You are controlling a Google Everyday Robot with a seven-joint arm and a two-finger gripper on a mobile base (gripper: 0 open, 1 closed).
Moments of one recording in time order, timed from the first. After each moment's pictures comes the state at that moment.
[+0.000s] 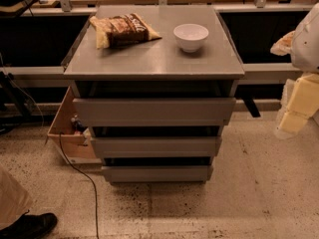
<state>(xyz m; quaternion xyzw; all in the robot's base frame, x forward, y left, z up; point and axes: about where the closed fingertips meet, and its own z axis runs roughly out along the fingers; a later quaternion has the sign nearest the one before) 0.438 -0.217 0.977 -0.60 0.78 -0.03 0.16</state>
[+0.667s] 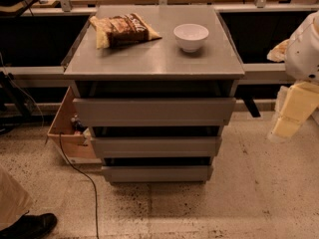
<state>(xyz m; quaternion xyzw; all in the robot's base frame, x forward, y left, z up) 0.441 -0.217 0.962 -0.60 0.78 -0.03 0.16</state>
